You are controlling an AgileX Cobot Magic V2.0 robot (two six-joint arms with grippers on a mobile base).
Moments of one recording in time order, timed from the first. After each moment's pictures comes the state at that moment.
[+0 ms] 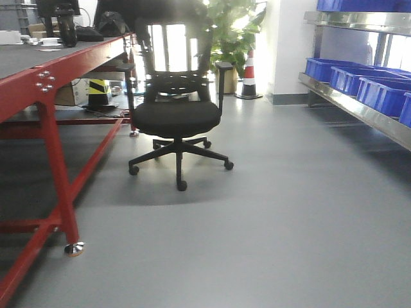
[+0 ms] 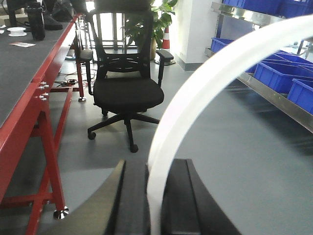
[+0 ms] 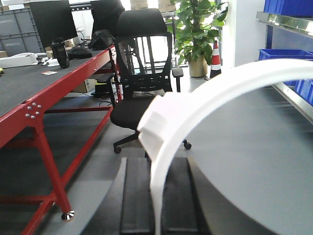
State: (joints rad) left arm -0.14 0.59 -0.76 0.04 0.38 -0.05; right arm 0.05 0.42 -0.69 0.10 0.41 0.06
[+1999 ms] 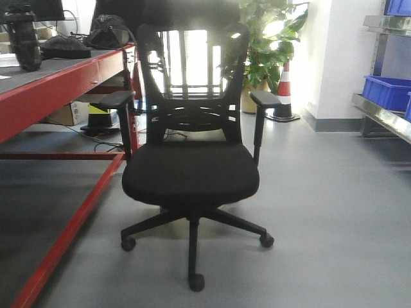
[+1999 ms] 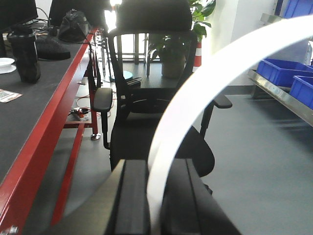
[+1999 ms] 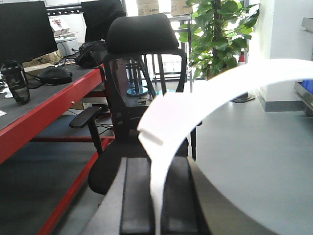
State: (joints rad) left arm -0.14 0.59 -0.76 0.04 0.38 -0.05; right arm 0.05 0.42 -0.69 0.10 0.41 0.06
